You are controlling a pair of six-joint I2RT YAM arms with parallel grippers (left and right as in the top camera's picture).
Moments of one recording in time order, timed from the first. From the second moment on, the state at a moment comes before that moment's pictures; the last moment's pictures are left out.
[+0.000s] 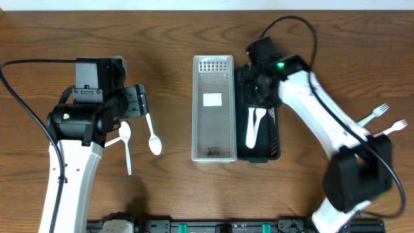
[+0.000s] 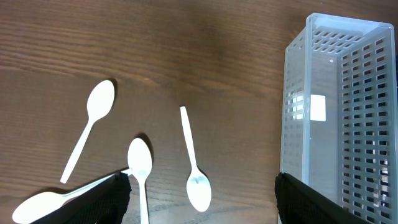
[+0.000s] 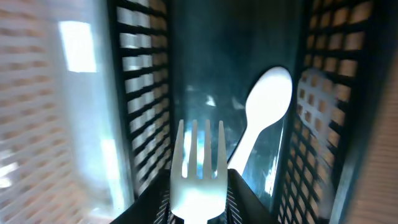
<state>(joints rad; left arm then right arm) -0.06 1.24 1.28 -1.01 0.02 -0.17 0.41 1.87 1.50 -1.02 -0.08 0.48</state>
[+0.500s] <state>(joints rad) -0.06 1.24 1.28 -1.01 0.02 -0.17 0.40 1.94 1.55 -1.06 -0.08 0.44</state>
